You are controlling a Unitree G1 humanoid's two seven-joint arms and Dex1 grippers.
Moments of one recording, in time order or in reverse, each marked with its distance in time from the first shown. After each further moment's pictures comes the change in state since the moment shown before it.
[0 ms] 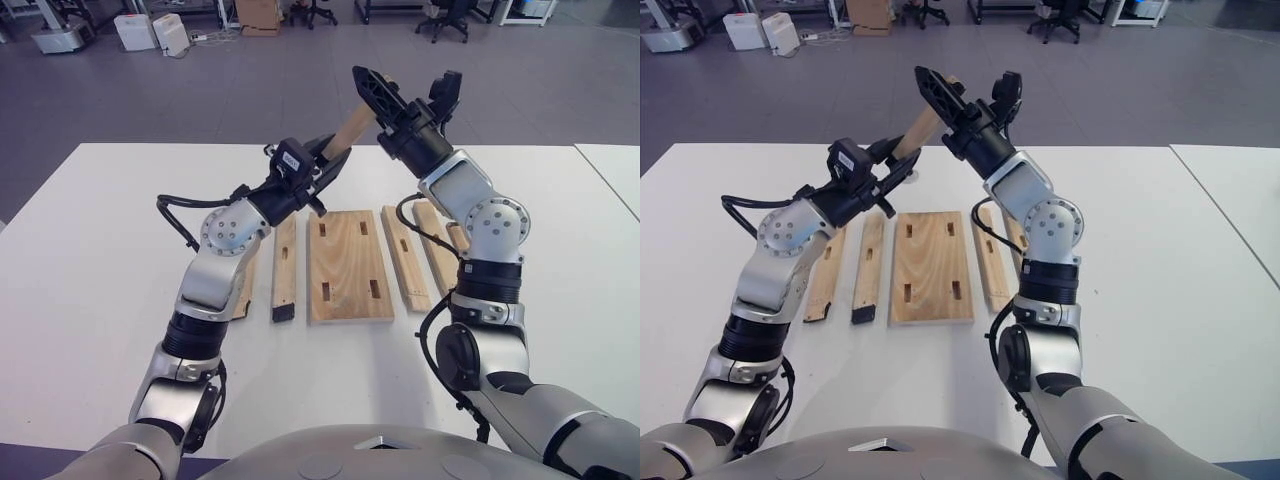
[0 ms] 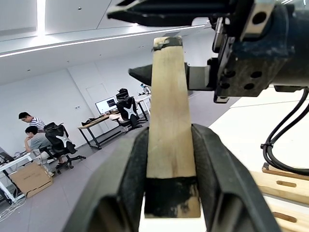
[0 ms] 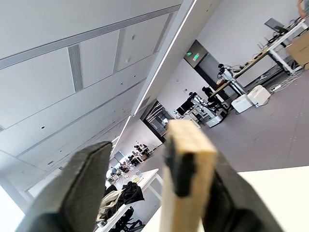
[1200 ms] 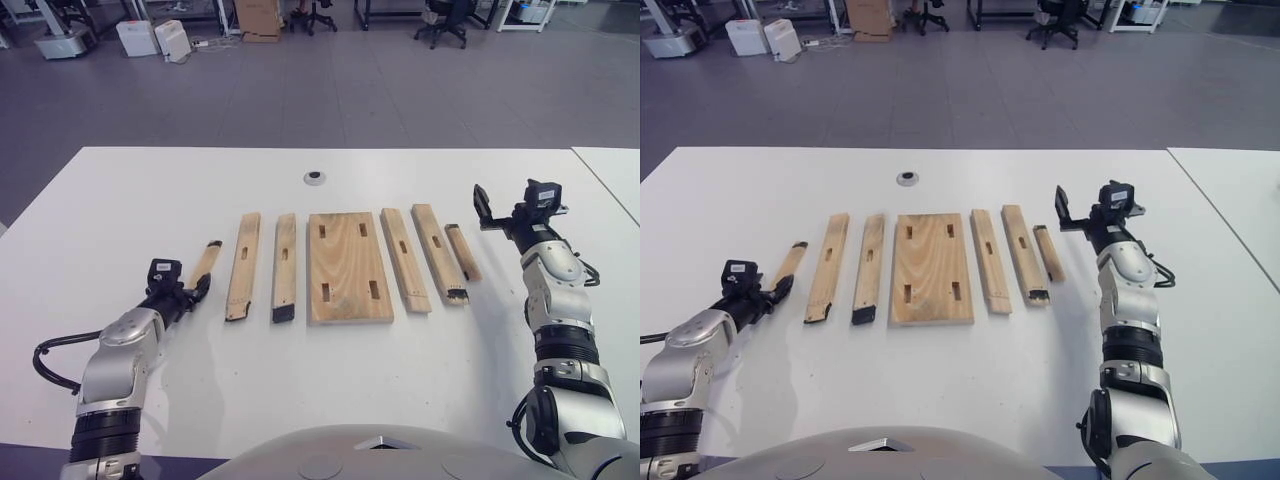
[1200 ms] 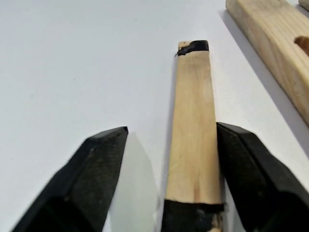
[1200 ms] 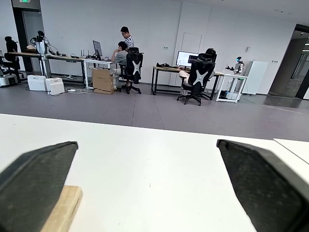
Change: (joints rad) left arm 0.536 0.204 0.385 0.133 -0.080 0.401 0.174; right arm 0.388 -0.409 0.027 0.405 -0.850 -0.824 0.100
